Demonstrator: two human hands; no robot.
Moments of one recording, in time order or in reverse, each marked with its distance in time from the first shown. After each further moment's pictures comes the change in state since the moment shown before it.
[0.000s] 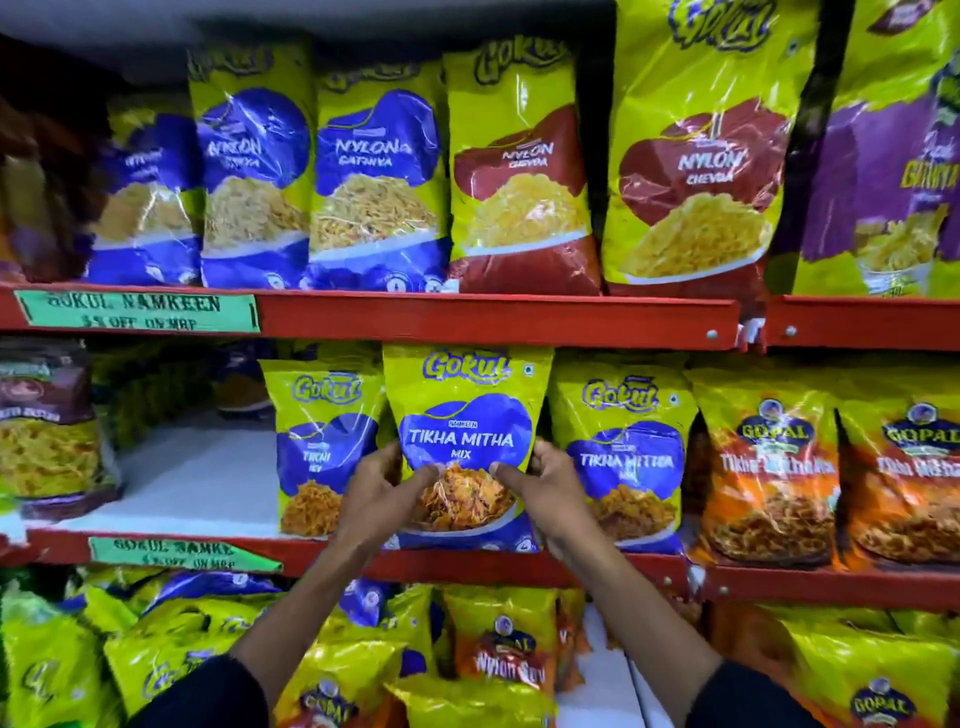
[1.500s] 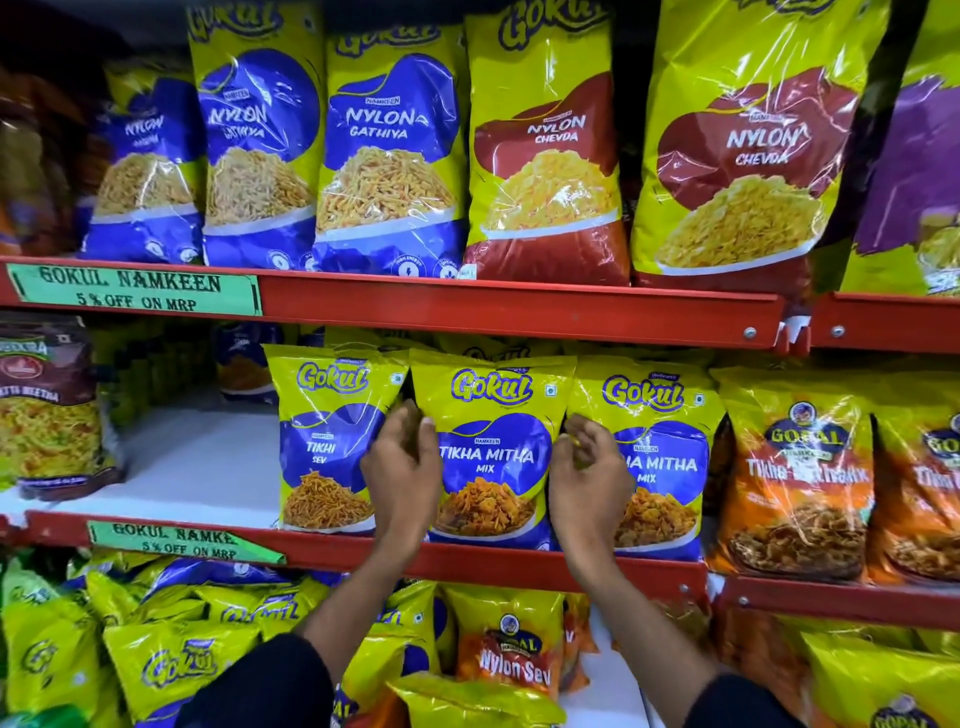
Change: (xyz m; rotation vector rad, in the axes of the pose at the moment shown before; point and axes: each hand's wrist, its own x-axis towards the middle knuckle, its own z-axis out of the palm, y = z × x) left_hand 0.012 0.006 0.032 0.126 0.444 0.138; right_hand -0.001 -0.003 0.000 -0.267 0.567 -0.171
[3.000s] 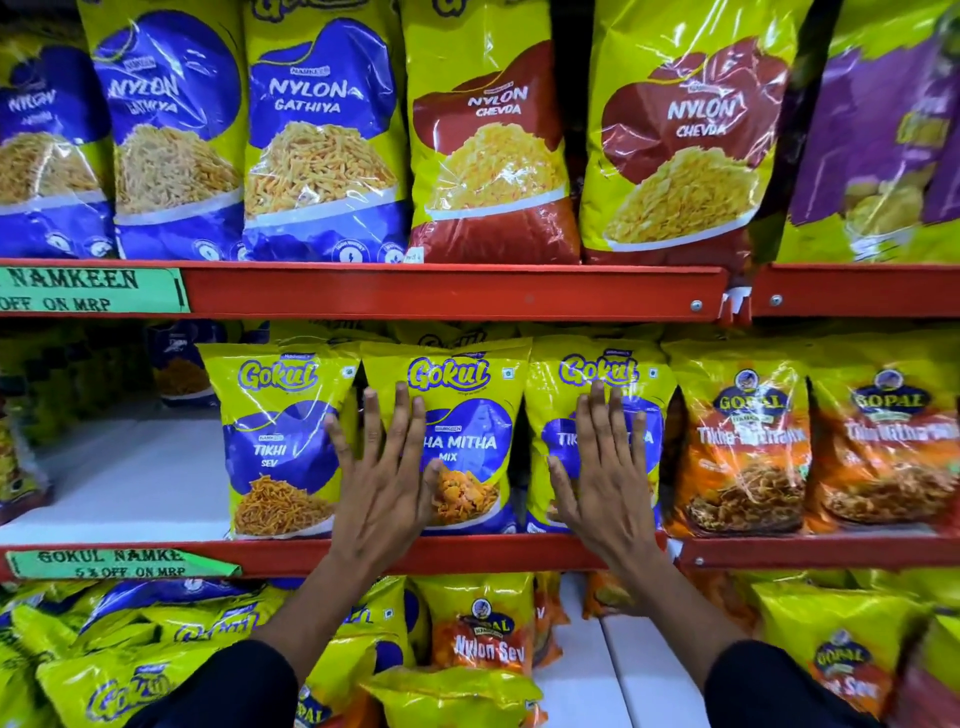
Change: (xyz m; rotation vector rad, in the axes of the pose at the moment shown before) left_hand -0.003 -0.043 0.007 0.983 -0.253 0.720; right_hand 0.041 0.077 -0.058 -0.997 -0.144 -0.698
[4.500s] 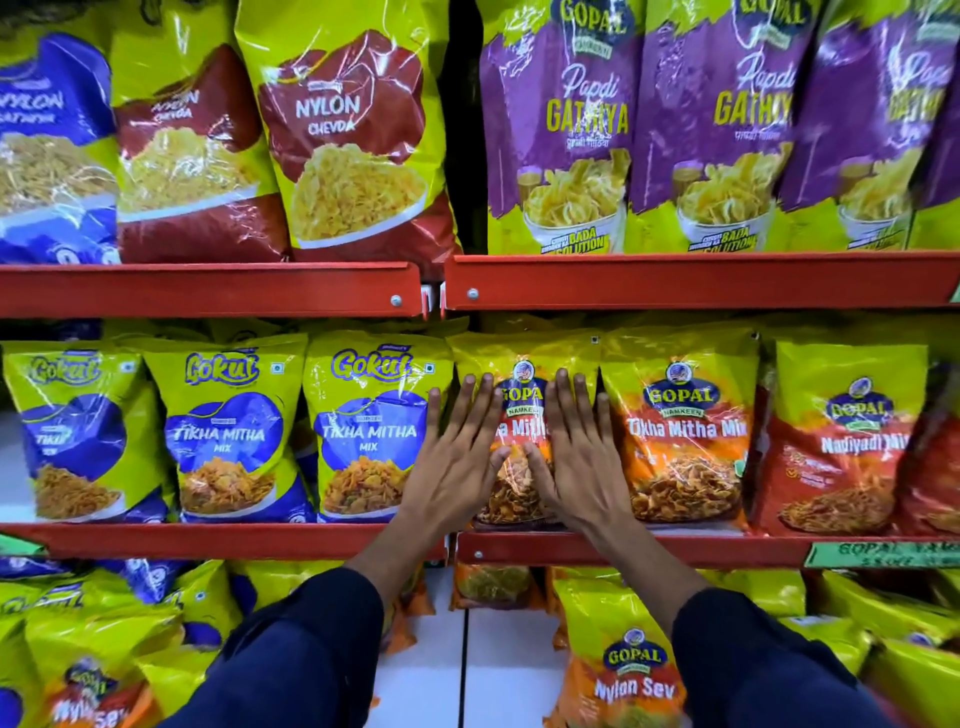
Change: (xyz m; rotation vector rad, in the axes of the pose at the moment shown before) left_hand 0.079 0.325 0.033 -0.023 -0.108 0.212; right_hand -0.007 0.263 -0.027 0.059 -0.170 -0.108
